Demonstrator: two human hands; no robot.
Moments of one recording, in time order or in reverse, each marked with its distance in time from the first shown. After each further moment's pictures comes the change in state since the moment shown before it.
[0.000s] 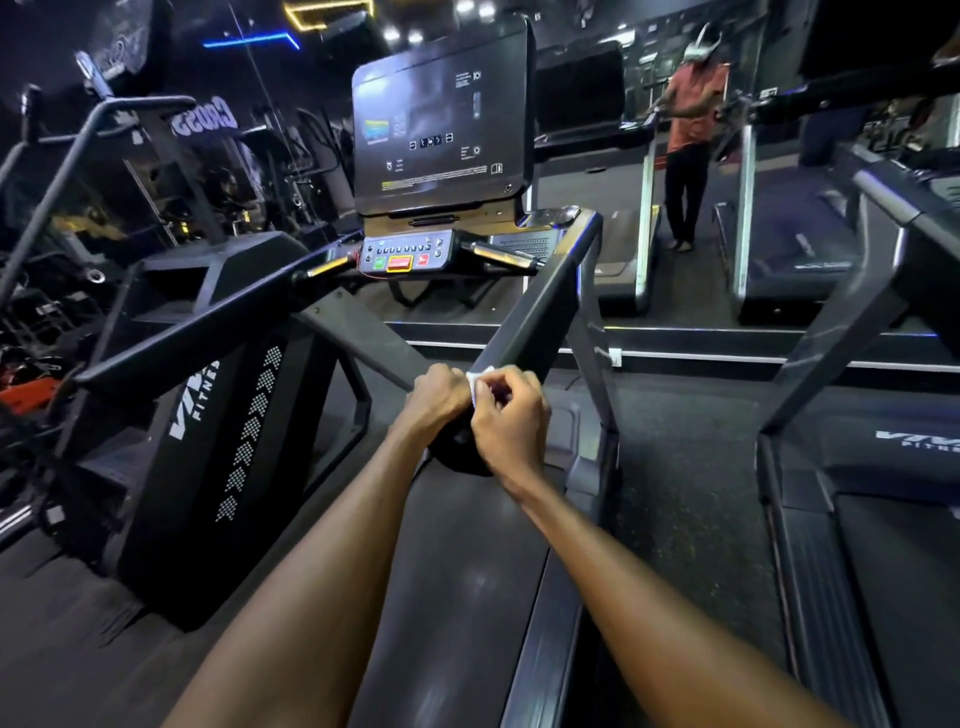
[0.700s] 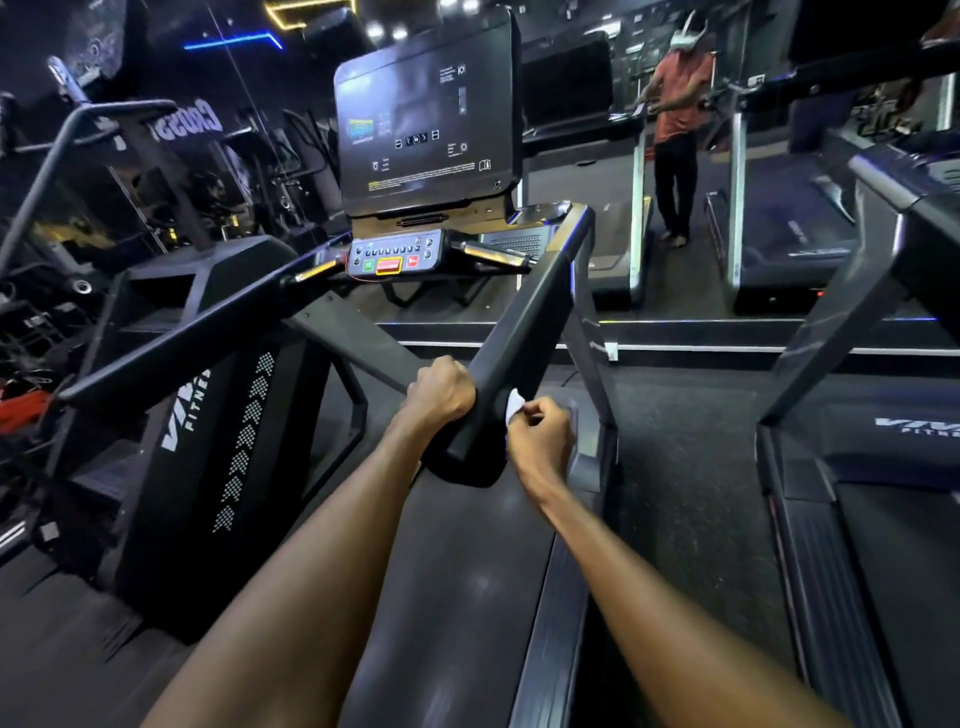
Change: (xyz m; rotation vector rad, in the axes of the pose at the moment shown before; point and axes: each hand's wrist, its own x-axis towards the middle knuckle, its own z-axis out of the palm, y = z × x) left_hand 0.020 0.010 0.007 0.102 0.009 -0.034; right_hand 0.016 0.039 -0.011 -0.083 0.013 0.412
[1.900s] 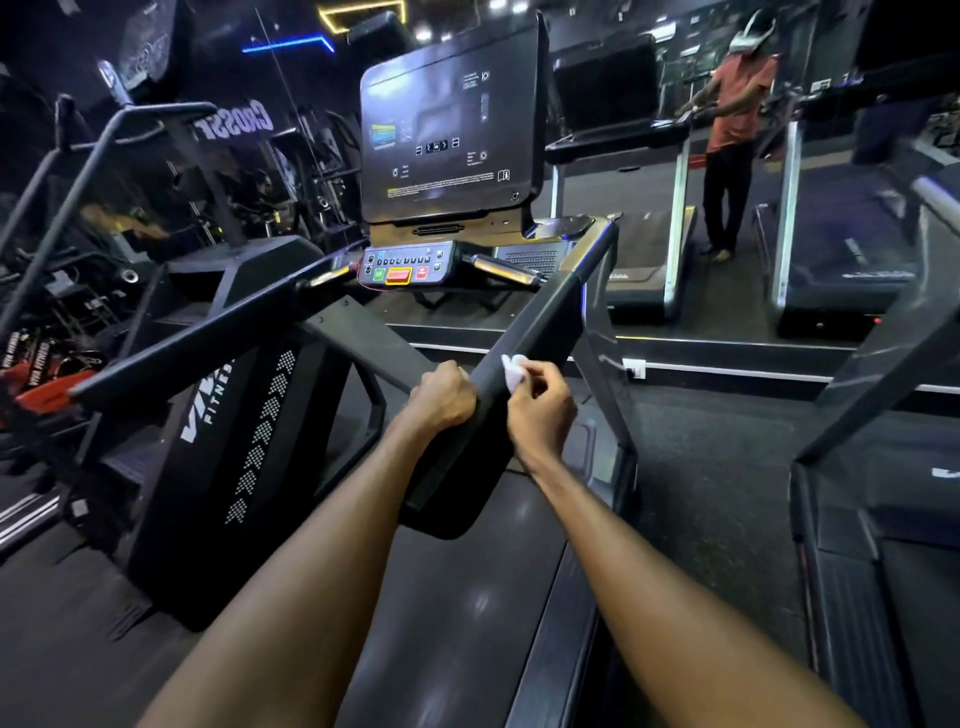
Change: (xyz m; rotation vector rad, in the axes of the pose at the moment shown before) left_hand 0.046 0.033 0.017 0.095 -0.007 0.019; right_hand 0.092 -0.012 0.018 0.125 0.033 -0.151
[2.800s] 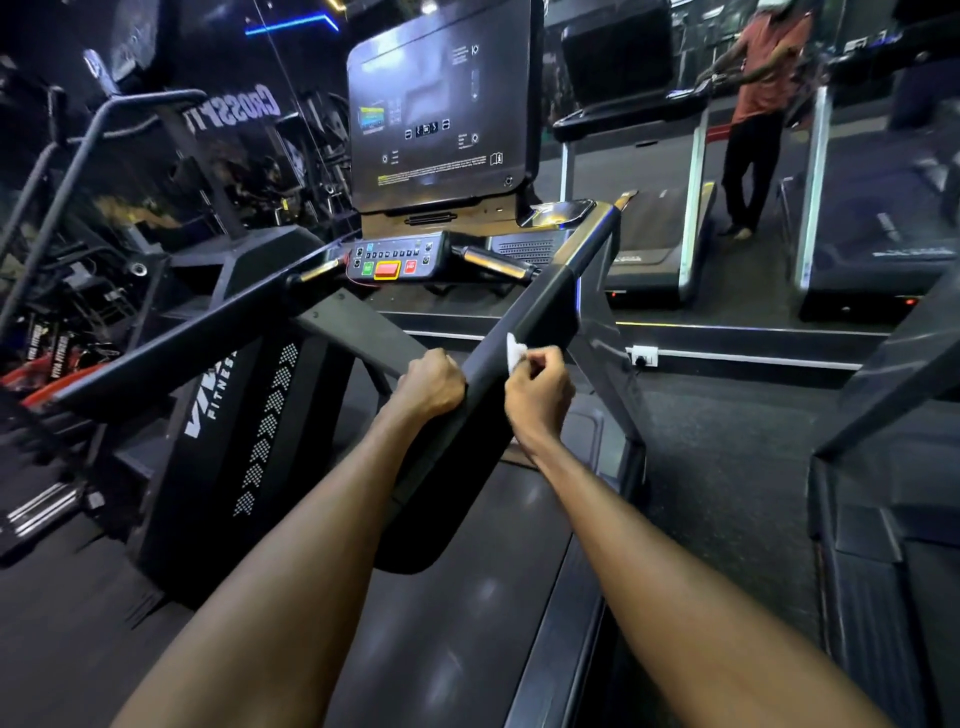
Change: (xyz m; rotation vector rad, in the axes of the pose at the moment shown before) left_hand 0.048 0.018 0.013 0.050 0.077 -0.002; right_hand 0.059 0.013 0.008 -0.004 -0.045 0.052
